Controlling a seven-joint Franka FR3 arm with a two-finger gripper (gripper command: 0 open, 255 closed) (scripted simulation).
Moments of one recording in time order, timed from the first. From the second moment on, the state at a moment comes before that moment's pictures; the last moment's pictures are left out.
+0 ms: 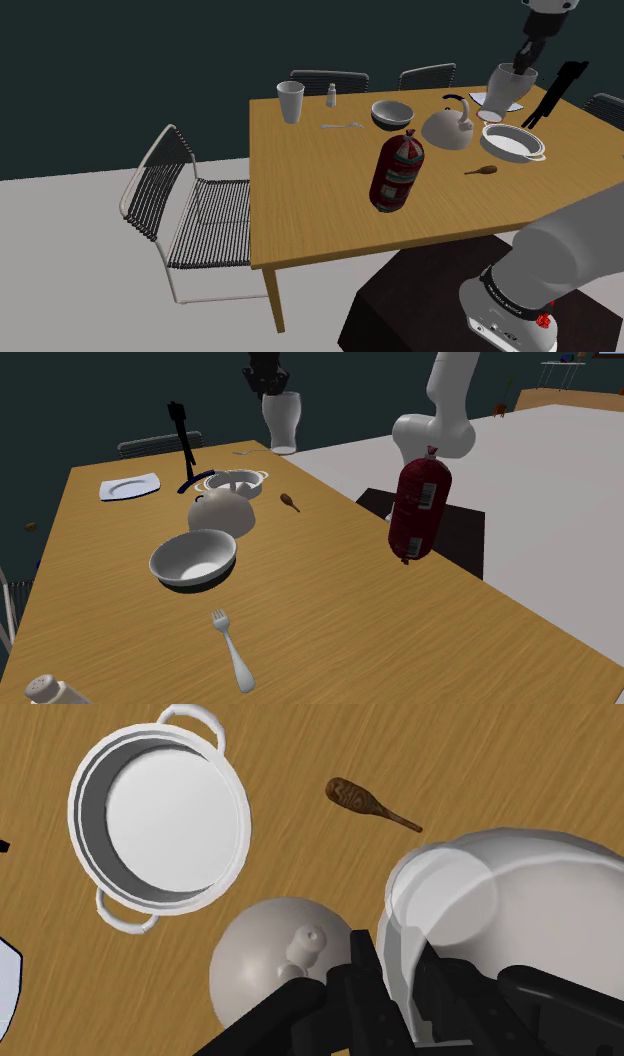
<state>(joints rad) -0.37 -0.23 -0.44 -1.89 -0.21 1.68 -0.77</state>
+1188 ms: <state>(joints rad) -0.52 -0.16 -0.75 -1.80 -0.21 1.72 -1.23</state>
